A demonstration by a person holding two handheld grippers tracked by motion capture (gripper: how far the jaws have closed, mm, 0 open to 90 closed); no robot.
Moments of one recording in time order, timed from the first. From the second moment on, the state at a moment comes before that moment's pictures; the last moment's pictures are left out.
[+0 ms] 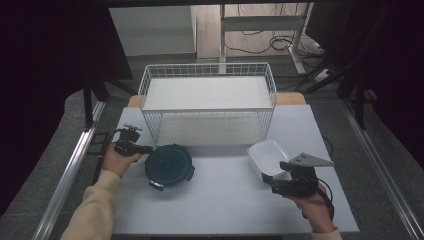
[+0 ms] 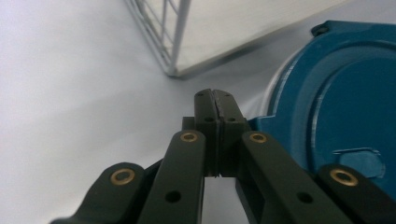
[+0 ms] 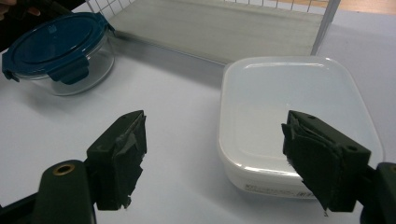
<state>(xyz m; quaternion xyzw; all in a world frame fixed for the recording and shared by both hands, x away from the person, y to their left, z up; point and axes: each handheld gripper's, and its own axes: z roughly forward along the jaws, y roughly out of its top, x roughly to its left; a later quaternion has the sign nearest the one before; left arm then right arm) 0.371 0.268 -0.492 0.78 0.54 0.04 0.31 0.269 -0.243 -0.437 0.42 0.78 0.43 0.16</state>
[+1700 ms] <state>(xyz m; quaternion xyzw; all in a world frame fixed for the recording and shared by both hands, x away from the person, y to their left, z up) 0.346 0.216 -0.492 0.83 0.45 0.02 0.33 0.268 -0.243 -0.431 0.42 0.78 0.44 0.15</state>
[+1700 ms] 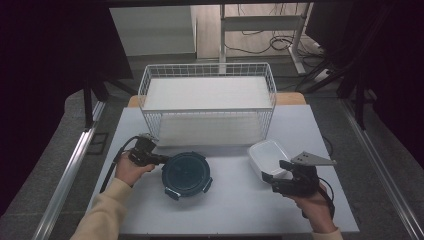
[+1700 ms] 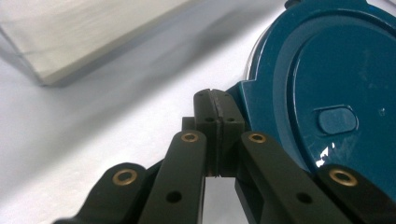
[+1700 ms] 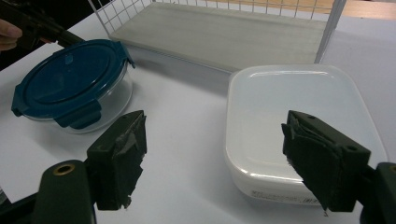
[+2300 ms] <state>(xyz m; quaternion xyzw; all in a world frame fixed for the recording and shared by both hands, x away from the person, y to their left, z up) 0.326 0.193 -0.491 0.84 0.43 0.02 0.33 0.268 -0.242 -0.431 0.42 0.78 0.44 0.15</state>
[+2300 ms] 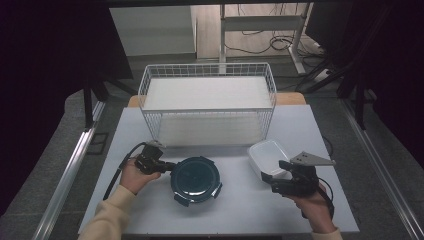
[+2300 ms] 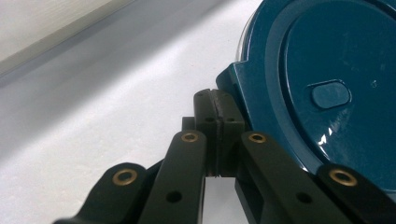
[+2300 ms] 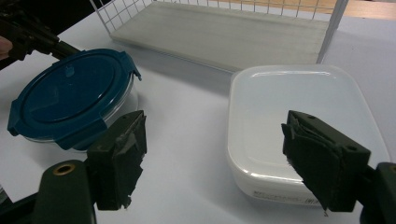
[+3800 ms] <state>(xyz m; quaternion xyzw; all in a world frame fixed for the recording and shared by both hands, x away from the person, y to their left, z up) 0.280 0.169 -0.490 0.84 0.40 0.00 0.35 0.269 -0.238 -0.433 0.42 0.78 0.44 0.15</state>
